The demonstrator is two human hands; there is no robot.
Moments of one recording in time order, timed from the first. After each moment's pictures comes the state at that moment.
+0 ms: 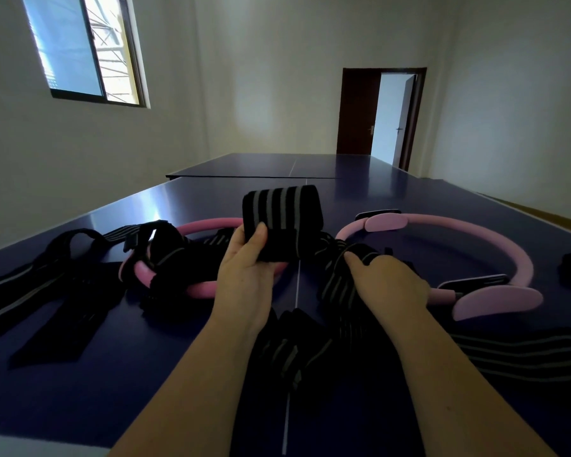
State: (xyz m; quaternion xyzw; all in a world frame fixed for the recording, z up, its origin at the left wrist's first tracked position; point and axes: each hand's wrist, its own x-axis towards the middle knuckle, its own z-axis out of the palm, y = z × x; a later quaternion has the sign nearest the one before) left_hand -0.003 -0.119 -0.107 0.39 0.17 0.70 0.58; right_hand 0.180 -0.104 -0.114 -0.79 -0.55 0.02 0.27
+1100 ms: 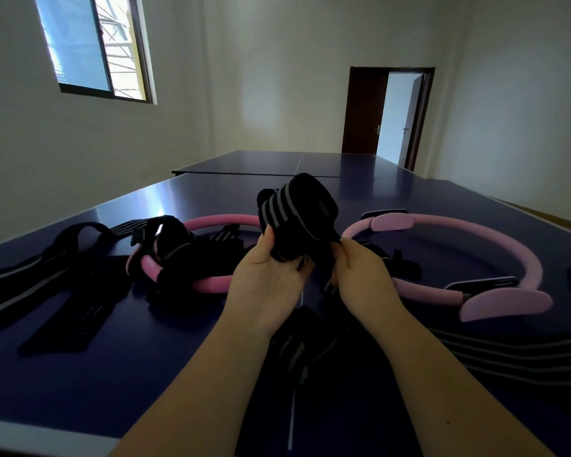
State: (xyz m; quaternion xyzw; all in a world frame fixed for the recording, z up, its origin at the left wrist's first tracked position) left_hand 0.002 -0.113 -0.115 0.30 0.11 0.60 0.73; right_hand 0.147 -0.113 -0.112 -0.59 -0.66 0.14 0.44
